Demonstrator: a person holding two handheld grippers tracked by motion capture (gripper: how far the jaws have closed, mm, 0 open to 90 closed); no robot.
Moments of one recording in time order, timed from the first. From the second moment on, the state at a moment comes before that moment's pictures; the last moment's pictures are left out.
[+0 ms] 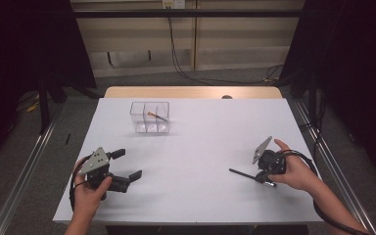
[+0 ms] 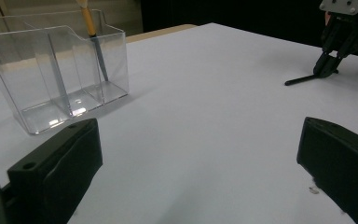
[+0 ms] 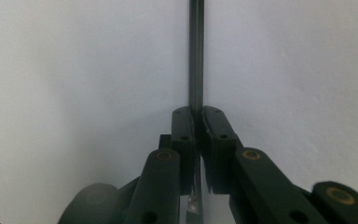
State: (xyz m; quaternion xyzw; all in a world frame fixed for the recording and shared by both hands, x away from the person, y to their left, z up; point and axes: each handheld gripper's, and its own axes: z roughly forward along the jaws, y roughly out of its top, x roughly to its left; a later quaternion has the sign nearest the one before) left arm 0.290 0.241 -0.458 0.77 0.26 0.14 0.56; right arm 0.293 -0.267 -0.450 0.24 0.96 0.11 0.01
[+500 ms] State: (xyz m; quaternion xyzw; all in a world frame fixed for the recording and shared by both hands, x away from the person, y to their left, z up) left arm 0.289 0.242 -0.458 0.77 0.27 0.14 0.57; right arm 0.293 -0.259 -0.449 0.23 0.97 0.08 0.01
